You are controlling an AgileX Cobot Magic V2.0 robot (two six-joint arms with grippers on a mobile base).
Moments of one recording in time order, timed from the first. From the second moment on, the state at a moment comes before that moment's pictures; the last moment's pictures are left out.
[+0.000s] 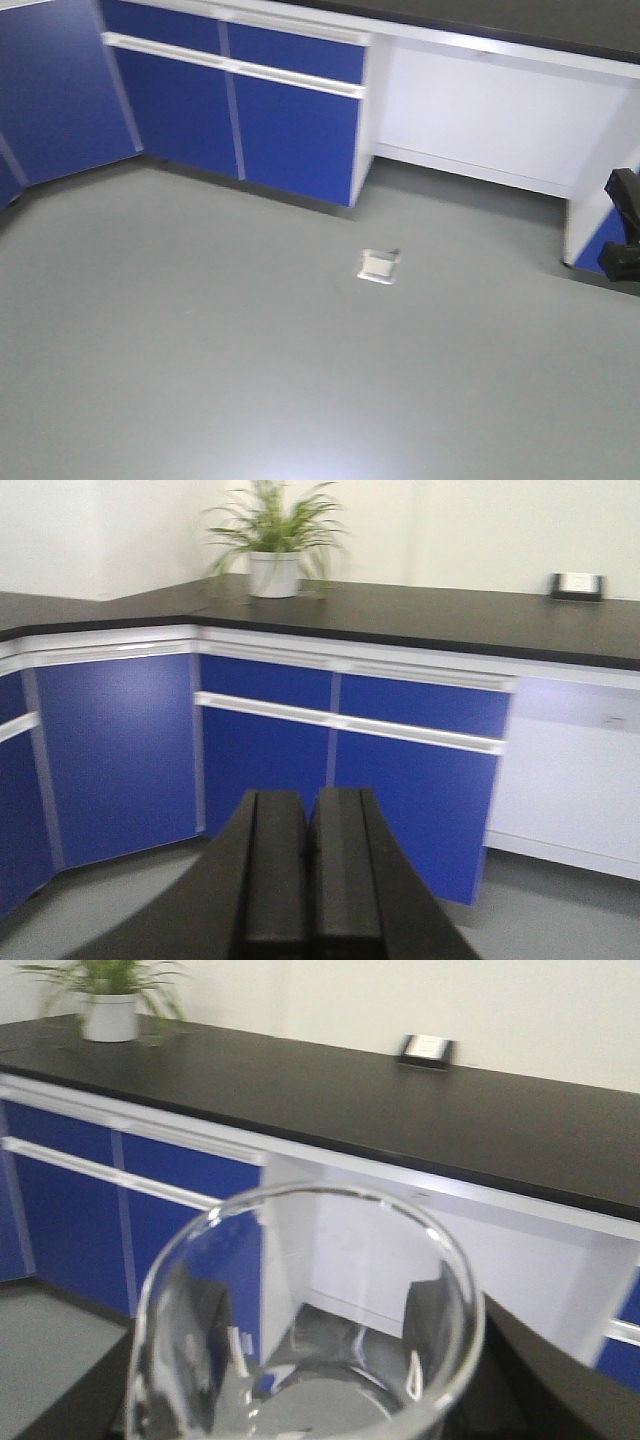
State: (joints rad) left arm 0.01 -0.01 0.03 0.15 0.11 -0.26; right arm 0.01 0.68 -0.35 -0.62 -0.13 0.56
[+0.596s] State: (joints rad) left arm 0.01 -0.01 0.03 0.15 0.11 -0.26; right arm 0.01 0.68 -0.35 -0.62 -0.13 0.56
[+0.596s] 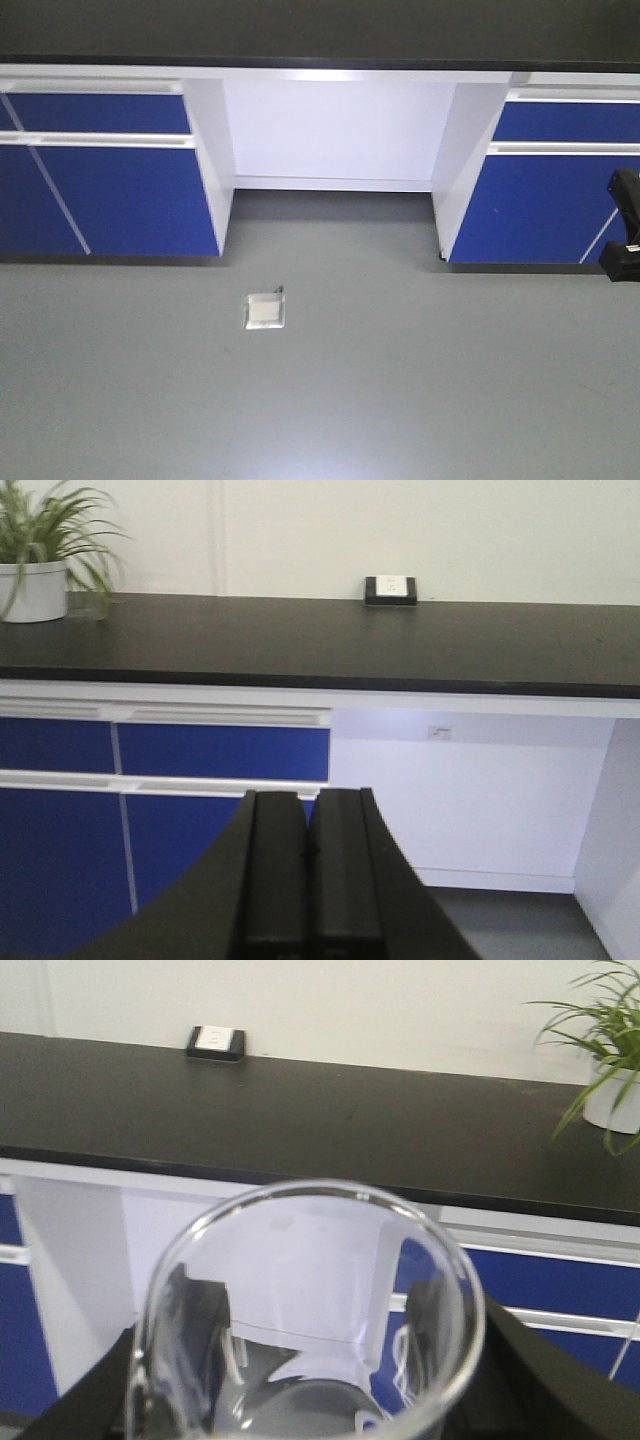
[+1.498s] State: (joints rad) left arm 0.01 -0.01 0.03 0.15 0.11 -0.26; right arm 0.01 0.68 -0.35 -0.62 -0.13 0.56
